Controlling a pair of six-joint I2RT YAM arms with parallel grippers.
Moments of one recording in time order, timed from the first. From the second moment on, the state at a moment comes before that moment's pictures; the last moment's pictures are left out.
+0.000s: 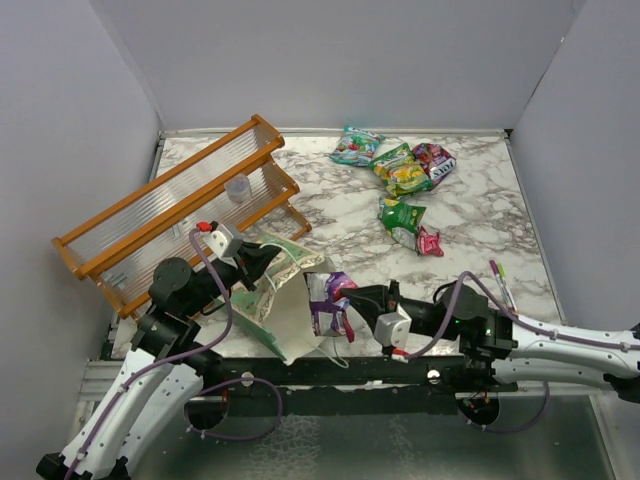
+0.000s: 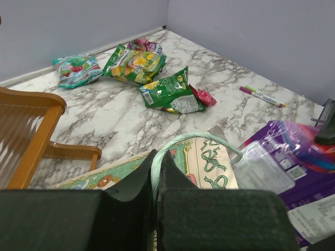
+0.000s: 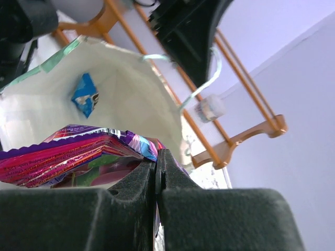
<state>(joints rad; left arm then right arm) -0.47 0.44 0.56 -0.08 0.39 -0.14 1.31 0.76 0.53 0.23 -0.07 -0.83</state>
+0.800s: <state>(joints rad) -0.47 0.46 0.56 -0.09 0.37 -0.13 1.28 0.84 0.63 0.91 0.71 -0.97</state>
